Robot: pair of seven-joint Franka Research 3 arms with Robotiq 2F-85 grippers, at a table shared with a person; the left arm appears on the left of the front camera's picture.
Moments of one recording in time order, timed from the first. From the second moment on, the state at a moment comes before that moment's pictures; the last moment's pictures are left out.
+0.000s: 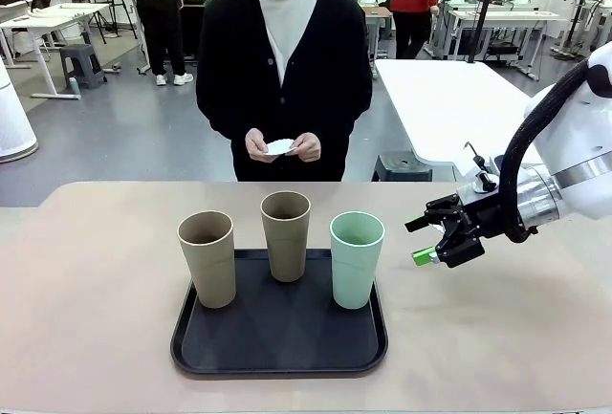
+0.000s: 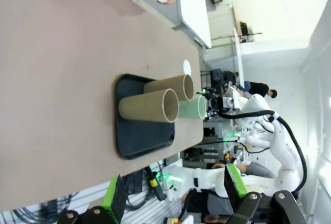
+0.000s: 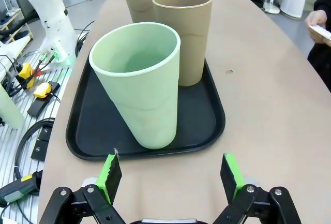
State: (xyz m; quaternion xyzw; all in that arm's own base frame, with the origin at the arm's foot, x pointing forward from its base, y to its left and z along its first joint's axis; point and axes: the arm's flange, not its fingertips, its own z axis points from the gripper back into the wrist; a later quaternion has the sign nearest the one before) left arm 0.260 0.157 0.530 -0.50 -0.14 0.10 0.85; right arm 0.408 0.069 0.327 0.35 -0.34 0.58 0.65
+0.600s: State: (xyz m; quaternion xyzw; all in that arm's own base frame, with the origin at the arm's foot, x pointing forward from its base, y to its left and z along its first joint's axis) left arm 0.260 0.157 0.530 -0.50 -0.14 0.10 0.85; right arm 0.407 0.094 0.314 0.36 -0.35 0.57 0.65
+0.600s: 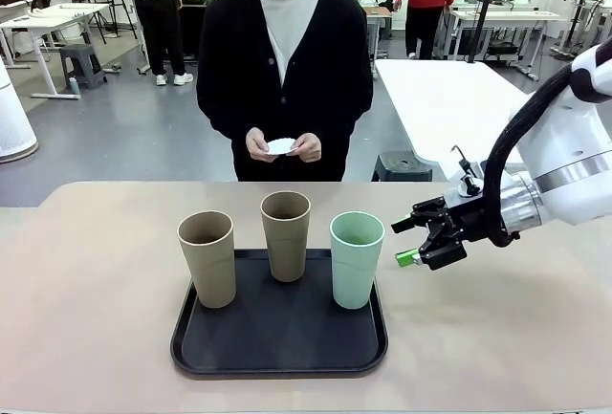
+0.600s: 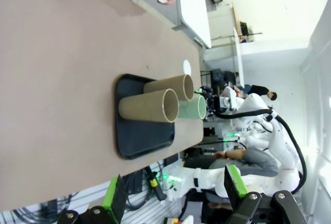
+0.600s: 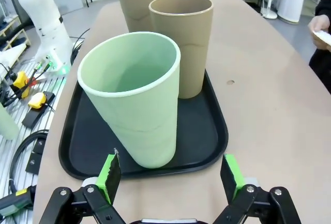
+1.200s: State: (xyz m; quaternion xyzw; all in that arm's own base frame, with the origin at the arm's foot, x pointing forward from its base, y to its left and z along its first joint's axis) left arm 0.260 0.157 0.530 -0.50 -0.14 0.10 0.85; right arm 0.398 0.106 0.303 0.40 -0.36 0.58 0.61
